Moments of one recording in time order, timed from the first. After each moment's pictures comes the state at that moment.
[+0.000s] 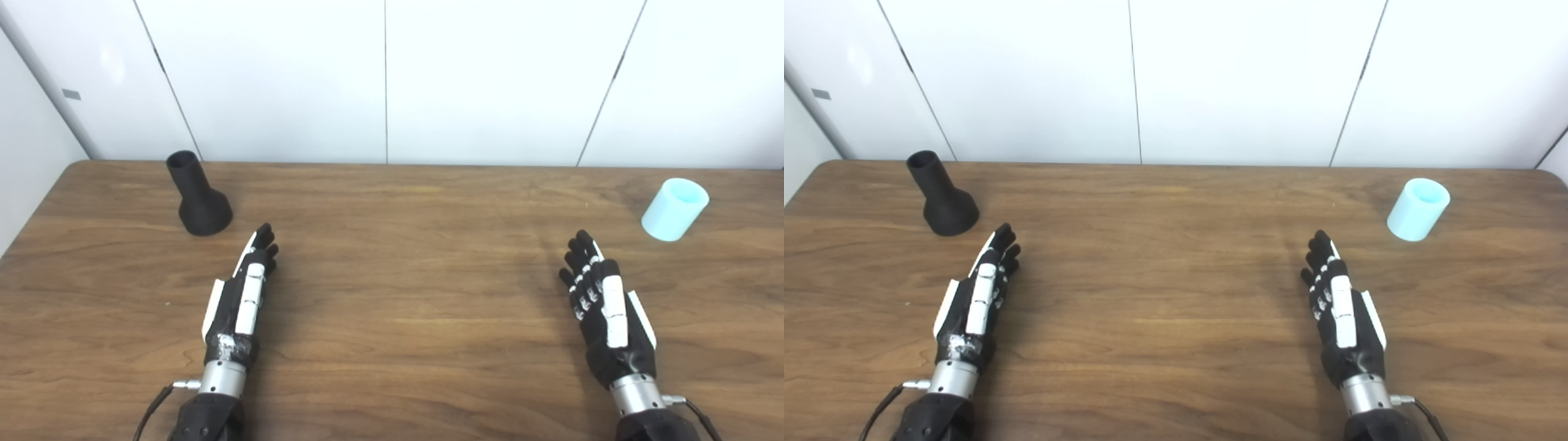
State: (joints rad) left arm 0.01 0.09 0.06 -0.09 -0.07 -0.02 -0.05; right arm 0.06 -0.06 -0.07 -0.14 0.21 0.04 0.08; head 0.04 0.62
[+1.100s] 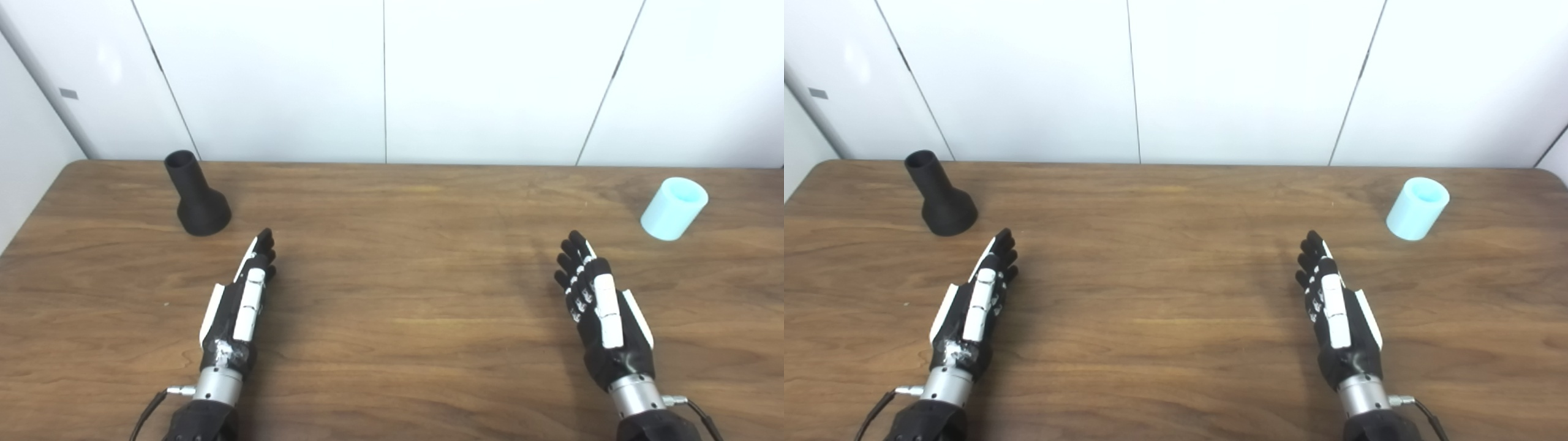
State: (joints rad) left arm 0.04 0.11 0.04 -0.18 -0.06 0.07 -0.06; right arm 0.08 -0.05 -0.06 -0.24 0.15 0.14 0.07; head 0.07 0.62
